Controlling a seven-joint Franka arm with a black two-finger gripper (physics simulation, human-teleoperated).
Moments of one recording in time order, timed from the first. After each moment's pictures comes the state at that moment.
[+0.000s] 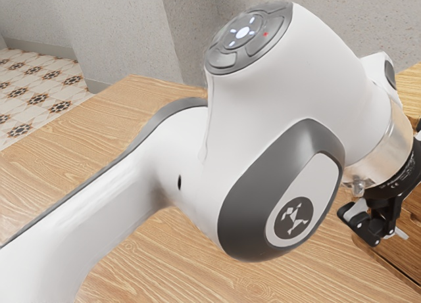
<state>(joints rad) 1.21 -0.60 -1.45 -1.52 -0.72 2.09 -1.35</state>
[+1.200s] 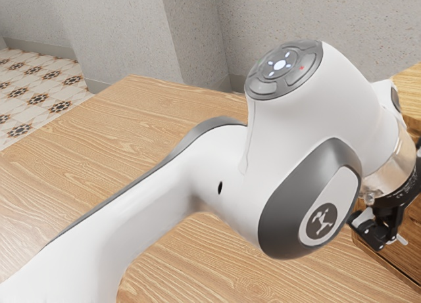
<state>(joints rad) 1.41 -0.59 -1.66 -1.50 -0.71 2.16 -1.35</state>
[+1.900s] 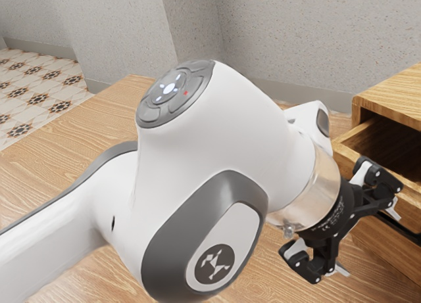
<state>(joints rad) 0.85 -0.58 -1.19 -1.83 -0.67 2.16 -1.34</state>
